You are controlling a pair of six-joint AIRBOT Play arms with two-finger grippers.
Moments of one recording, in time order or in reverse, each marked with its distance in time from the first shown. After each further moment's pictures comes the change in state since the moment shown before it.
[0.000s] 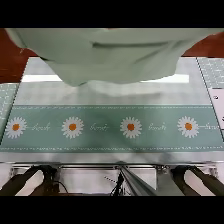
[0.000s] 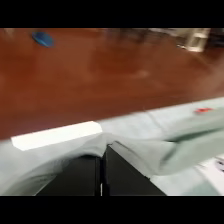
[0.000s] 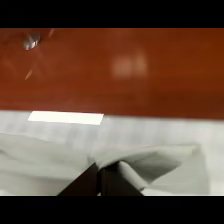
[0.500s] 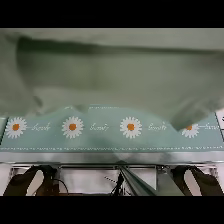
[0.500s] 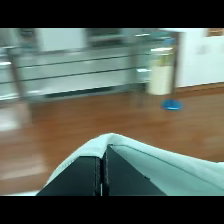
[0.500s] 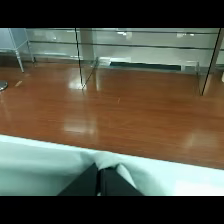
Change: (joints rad) left arm 0.000 0.323 0.249 0.543 -0.137 -0.211; right arm 0.000 0.356 0.092 -0.154 0.140 0.063
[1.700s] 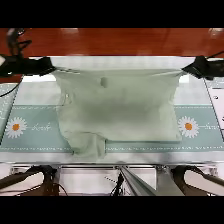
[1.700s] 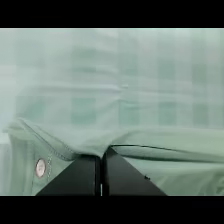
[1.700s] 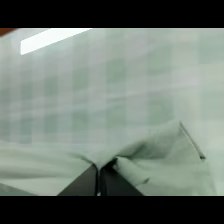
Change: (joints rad) left arm -0.189 -0.707 -0.645 -0.098 0.394 -0.002; right arm 0.000 -0.704 -0.631 0.206 -0.408 -0.192
